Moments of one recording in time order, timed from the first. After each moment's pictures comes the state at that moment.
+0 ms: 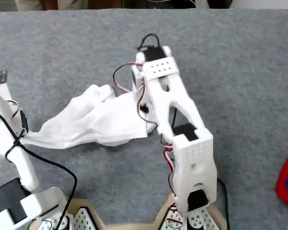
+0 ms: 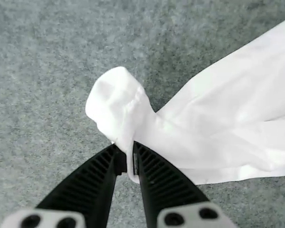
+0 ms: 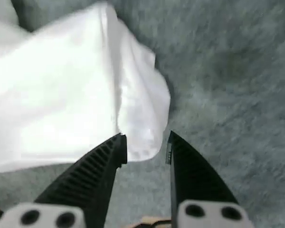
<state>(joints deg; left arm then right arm) -36.0 -11.7 25.5 74.1 -26.5 -22.6 34.6 -26.6 101.2 -18.6</state>
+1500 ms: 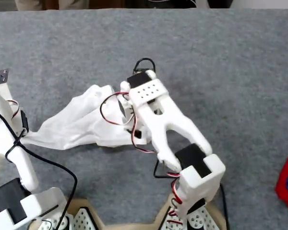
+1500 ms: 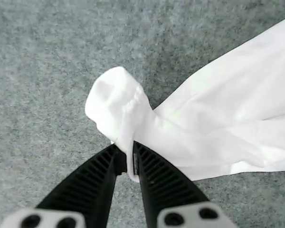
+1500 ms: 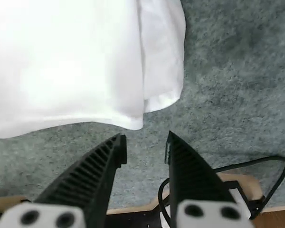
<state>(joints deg) -36.0 -11.7 25.5 74.1 -26.5 -32.2 14.2 4.9 94.0 -40.7</state>
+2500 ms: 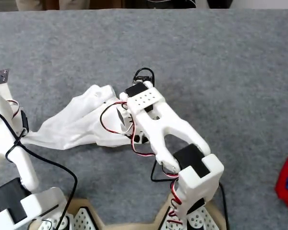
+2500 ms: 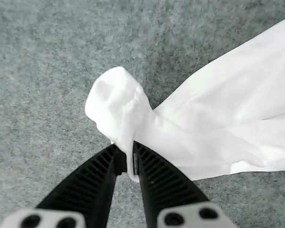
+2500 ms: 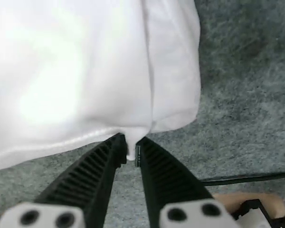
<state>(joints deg) -36.0 -11.7 25.5 74.1 -26.5 -33.2 14.4 13.3 82.7 -43.9</state>
